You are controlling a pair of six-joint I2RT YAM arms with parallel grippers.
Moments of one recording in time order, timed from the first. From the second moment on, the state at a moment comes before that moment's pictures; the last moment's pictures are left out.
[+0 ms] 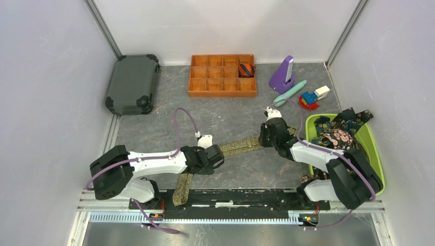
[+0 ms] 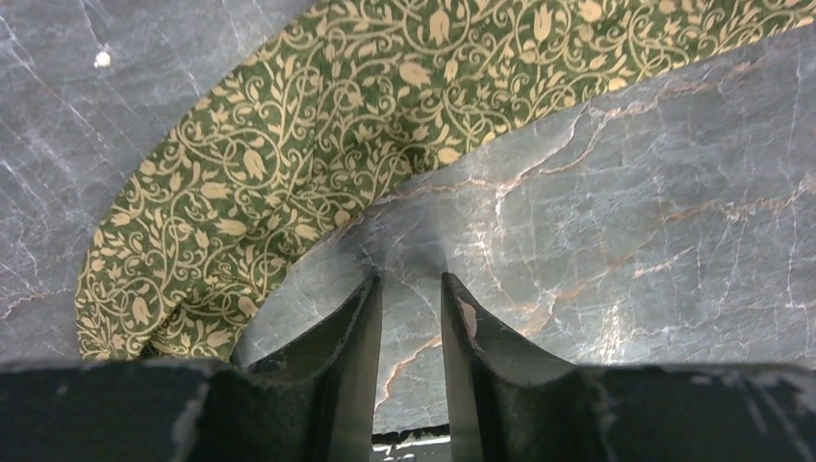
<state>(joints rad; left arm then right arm) -1.12 1.38 0.68 -0.53 -0.34 -1.02 0.51 1.31 0.48 0.08 0.14 0.39</state>
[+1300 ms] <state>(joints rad) -0.67 1.28 0.65 -0.65 -0.43 -0.87 0.28 1.45 0.48 0.28 0.16 0.37</state>
